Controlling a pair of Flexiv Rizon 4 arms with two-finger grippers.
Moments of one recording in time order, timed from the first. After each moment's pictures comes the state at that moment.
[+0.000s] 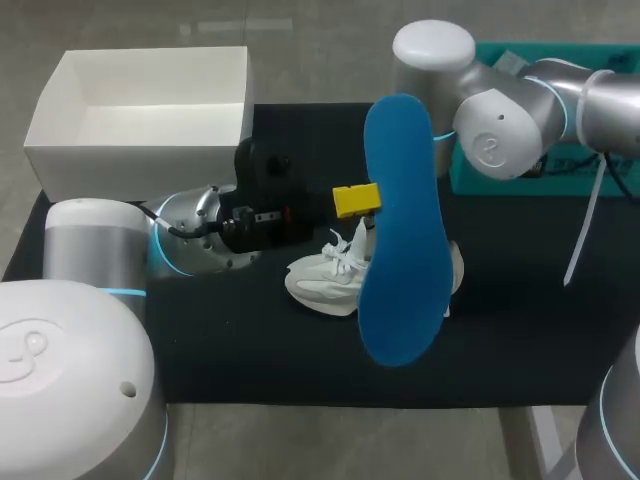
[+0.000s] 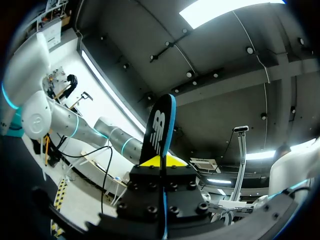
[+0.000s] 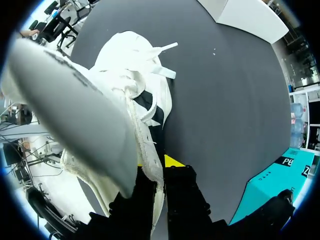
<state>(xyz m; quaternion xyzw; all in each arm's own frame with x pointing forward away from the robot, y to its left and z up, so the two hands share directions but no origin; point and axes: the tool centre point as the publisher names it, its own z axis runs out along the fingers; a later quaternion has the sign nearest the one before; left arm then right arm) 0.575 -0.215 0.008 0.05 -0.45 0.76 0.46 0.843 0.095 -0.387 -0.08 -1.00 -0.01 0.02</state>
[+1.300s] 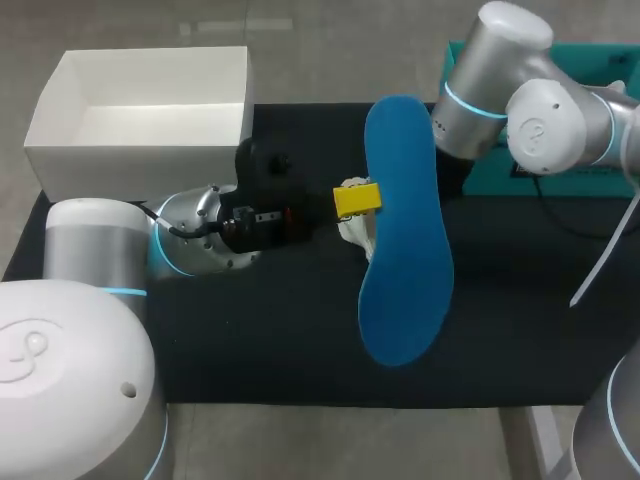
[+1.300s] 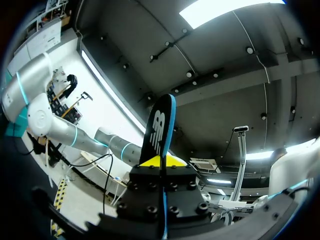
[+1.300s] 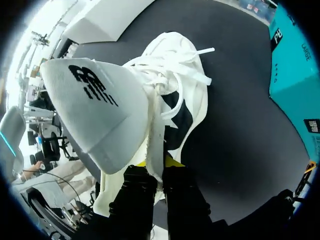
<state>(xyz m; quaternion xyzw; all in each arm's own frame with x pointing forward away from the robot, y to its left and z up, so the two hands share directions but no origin) 0.575 -0.216 0.008 0.05 -0.45 0.76 0.46 0.853 0.096 -0.371 -0.53 -0.83 -0.10 0.13</state>
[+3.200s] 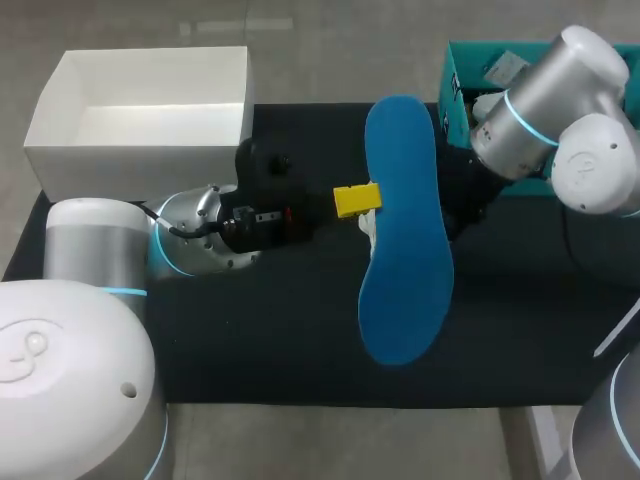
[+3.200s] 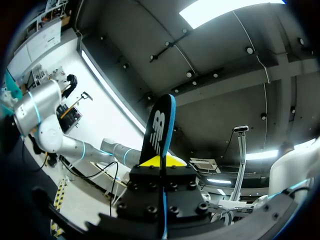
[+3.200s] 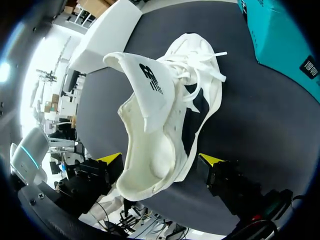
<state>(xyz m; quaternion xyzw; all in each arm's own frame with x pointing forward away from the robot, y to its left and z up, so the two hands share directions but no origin) 0.575 -0.216 0.008 0.05 -0.45 0.76 0.46 0.827 0.092 -0.349 -0.60 -0.76 -0.20 0.18</state>
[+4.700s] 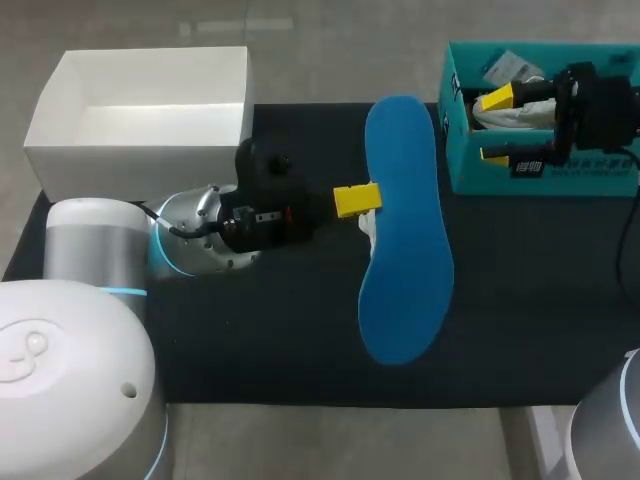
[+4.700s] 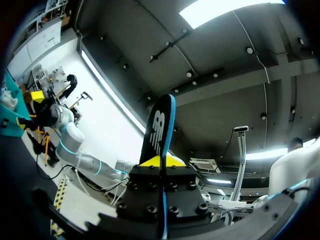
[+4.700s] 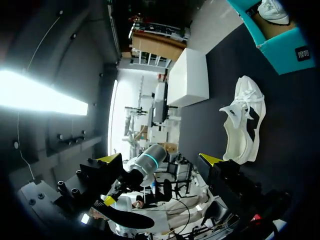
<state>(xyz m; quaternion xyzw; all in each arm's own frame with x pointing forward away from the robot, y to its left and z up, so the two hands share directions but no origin) 0.575 -0.216 0.008 0.05 -0.45 0.76 0.46 0.815 0.027 -0.110 -0.53 -0.55 -0.49 0.42</state>
